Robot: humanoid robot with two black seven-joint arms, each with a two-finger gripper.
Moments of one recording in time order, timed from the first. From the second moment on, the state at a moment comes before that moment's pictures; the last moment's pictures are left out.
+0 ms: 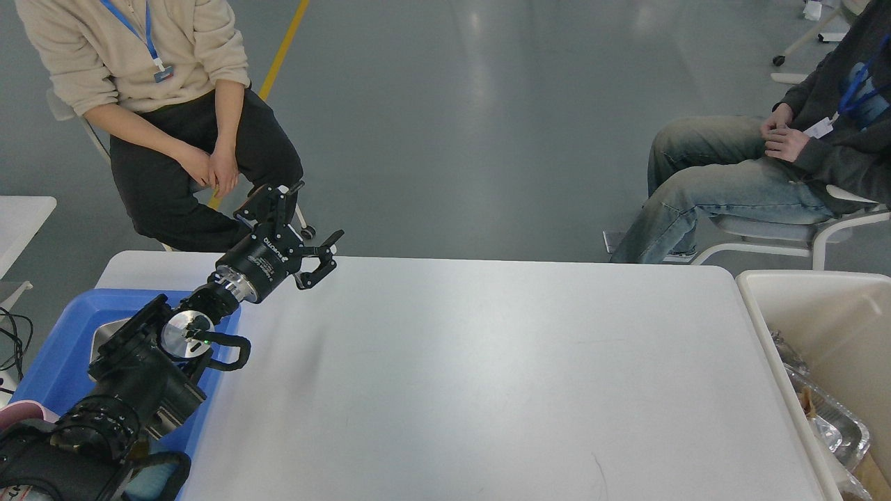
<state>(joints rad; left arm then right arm) -0.74 0.02 -1.22 -0.32 0.38 -0.74 -0.01 0.66 -0.59 0.80 0.06 -0.38 0.20 0.02</state>
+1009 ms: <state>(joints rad) -0.78 0.02 -1.22 -0.33 0.37 -0.66 -0.05 0.69 -0.24 1.10 0.24 -0.05 0.58 0.30</state>
